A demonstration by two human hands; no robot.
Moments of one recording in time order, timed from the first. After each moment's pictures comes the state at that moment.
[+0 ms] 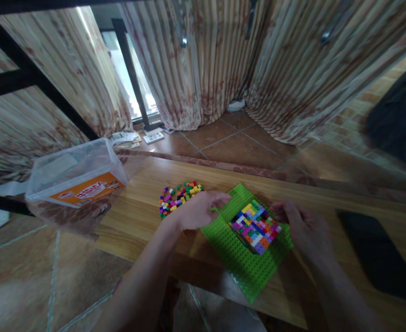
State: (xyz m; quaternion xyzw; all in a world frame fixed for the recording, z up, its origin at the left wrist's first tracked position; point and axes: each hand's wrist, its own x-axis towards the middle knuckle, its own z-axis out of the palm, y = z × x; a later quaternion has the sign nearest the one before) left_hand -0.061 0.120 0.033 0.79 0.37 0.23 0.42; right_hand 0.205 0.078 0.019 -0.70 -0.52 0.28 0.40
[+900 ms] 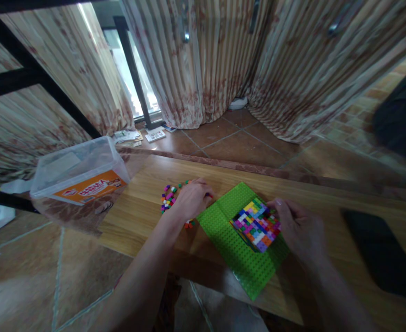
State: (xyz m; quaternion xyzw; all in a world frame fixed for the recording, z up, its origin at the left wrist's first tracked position) left_hand -0.073 0.132 0.026 0.83 0.50 0.17 0.16; right_hand 0.186 0.073 0.026 -0.70 -0.60 0.18 0.34
